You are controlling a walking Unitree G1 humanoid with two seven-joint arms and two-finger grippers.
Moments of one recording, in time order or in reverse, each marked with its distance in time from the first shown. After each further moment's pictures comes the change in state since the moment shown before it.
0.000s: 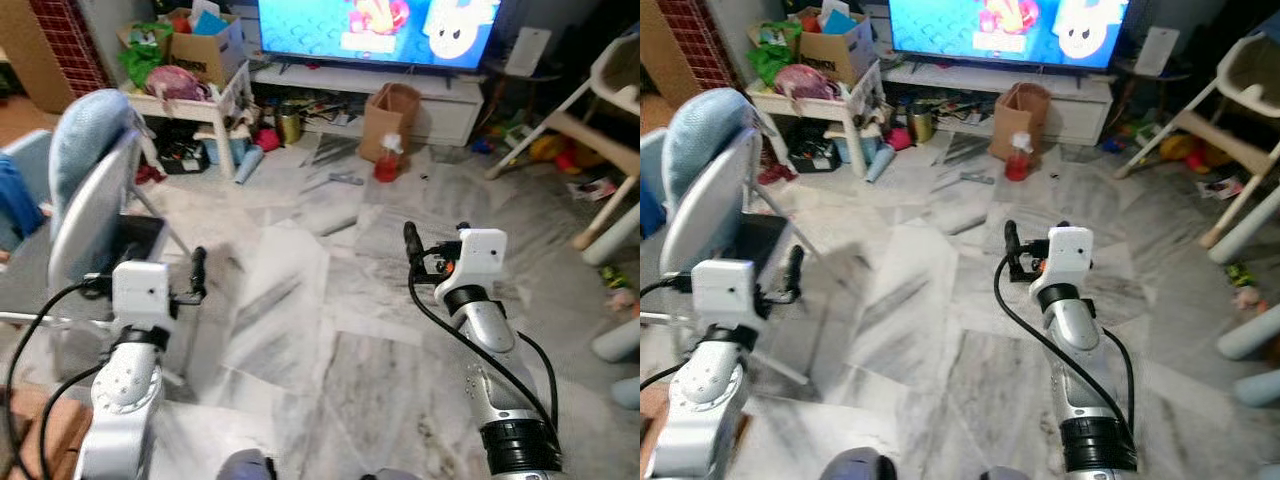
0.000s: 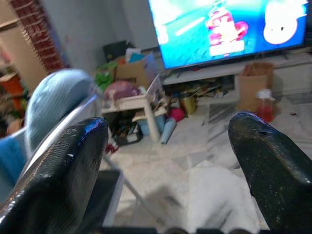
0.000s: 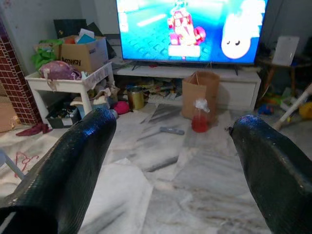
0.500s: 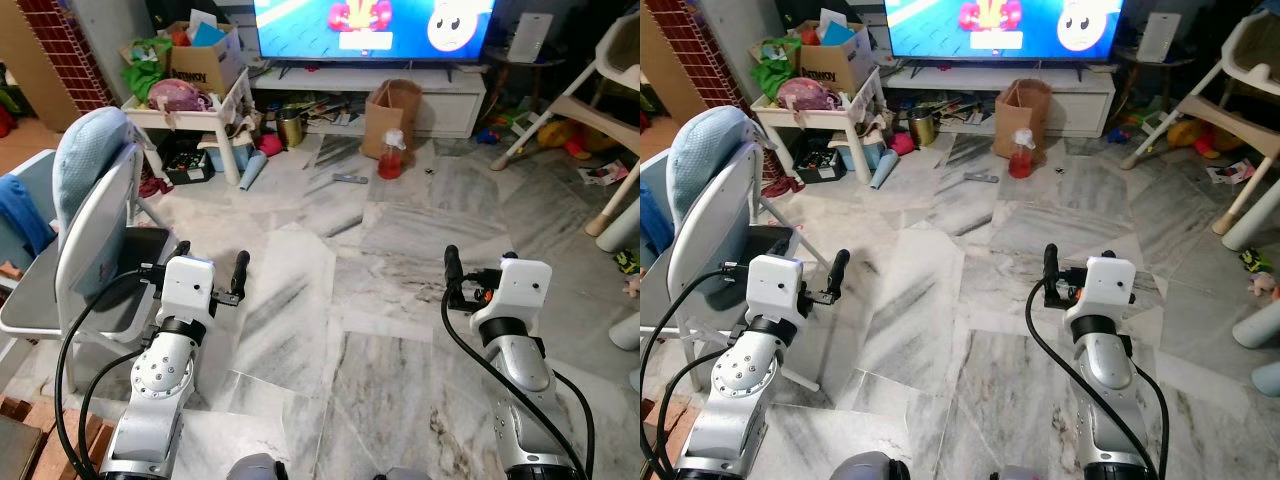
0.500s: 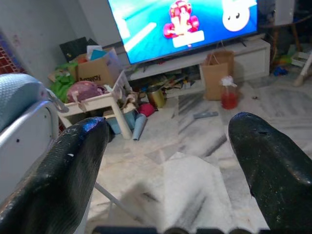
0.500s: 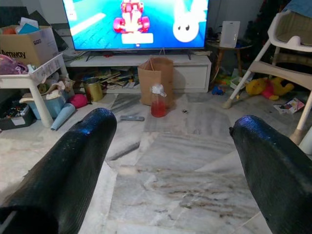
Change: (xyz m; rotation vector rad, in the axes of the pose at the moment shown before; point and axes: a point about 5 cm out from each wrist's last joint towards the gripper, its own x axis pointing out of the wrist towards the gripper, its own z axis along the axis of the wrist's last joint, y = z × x) left arm 0.008 -0.019 -0.010 0.001 0.029 -0.106; right arm -0.031 -0.026 -0.009 -0.027 0.033 -0.146
